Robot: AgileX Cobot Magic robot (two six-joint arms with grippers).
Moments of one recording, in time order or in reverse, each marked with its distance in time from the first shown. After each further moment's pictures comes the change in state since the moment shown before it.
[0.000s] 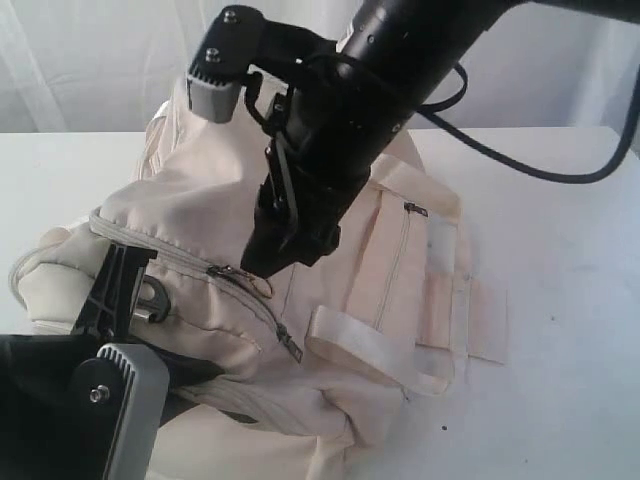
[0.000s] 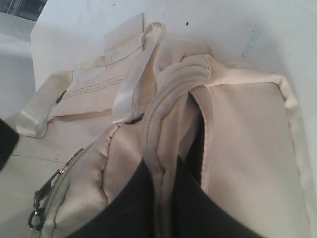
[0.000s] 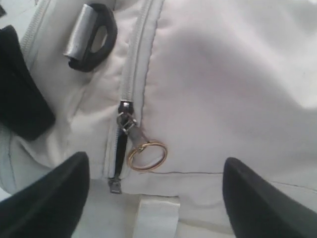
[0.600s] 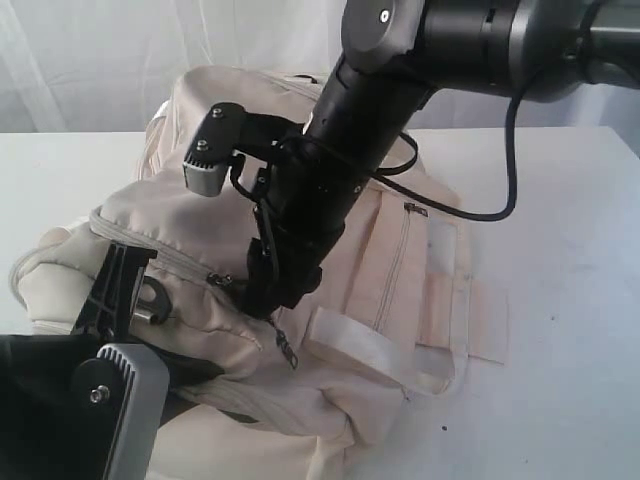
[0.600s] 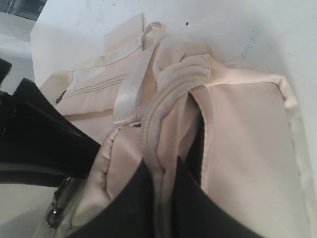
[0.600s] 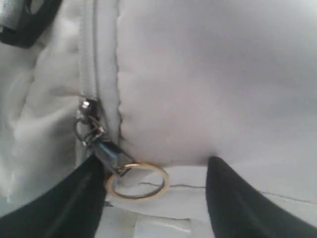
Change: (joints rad) left arm 0.000 0.000 0.000 0.000 0.000 0.000; right arm 0.000 0.159 0.005 0.023 -0.017 -0.031
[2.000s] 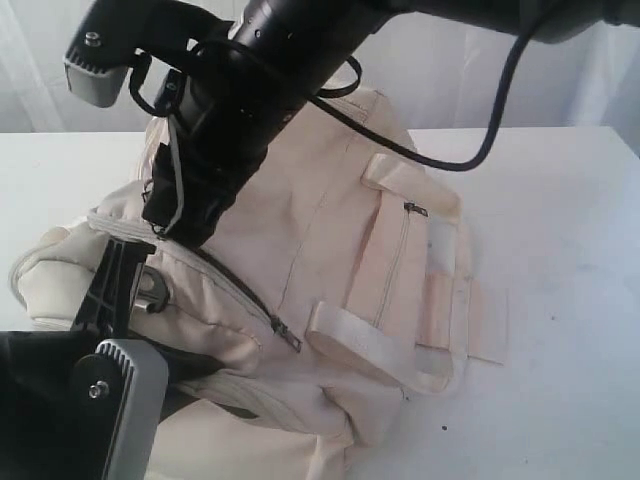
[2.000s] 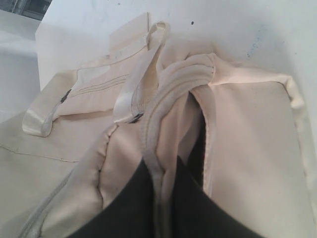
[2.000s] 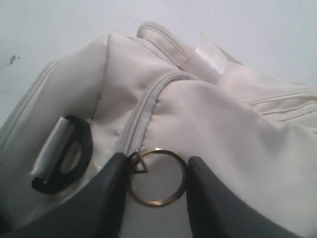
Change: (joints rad) left arm 0.000 0.000 0.000 0.000 -0.007 0.000; right arm 0.111 -0.041 -0.168 0.000 -0.131 0.017
